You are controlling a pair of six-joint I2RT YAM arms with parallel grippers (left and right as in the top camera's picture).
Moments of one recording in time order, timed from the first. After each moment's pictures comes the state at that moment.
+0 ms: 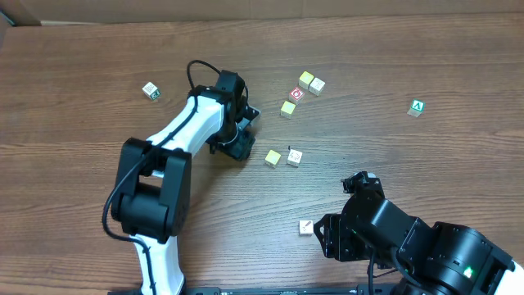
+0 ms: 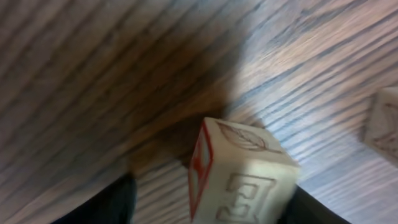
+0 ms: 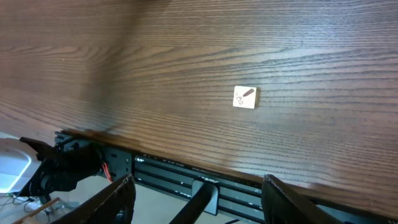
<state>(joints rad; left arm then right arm) -0.30 2.06 1.42 -0.89 0.09 0.27 0.98 0.94 1.17 -1.28 0.00 0.93</state>
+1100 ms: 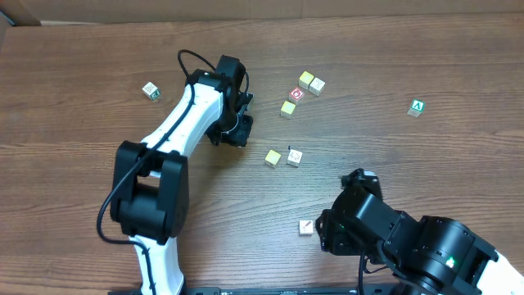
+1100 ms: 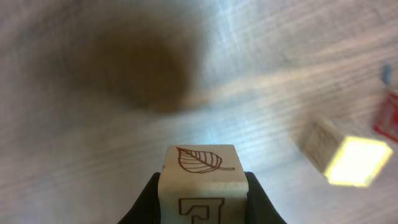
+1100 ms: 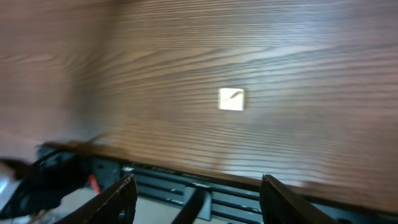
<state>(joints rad) -0.30 2.04 1.57 -1.07 0.11 -0.02 0.98 0.99 1.17 -1.31 0.06 0.99</state>
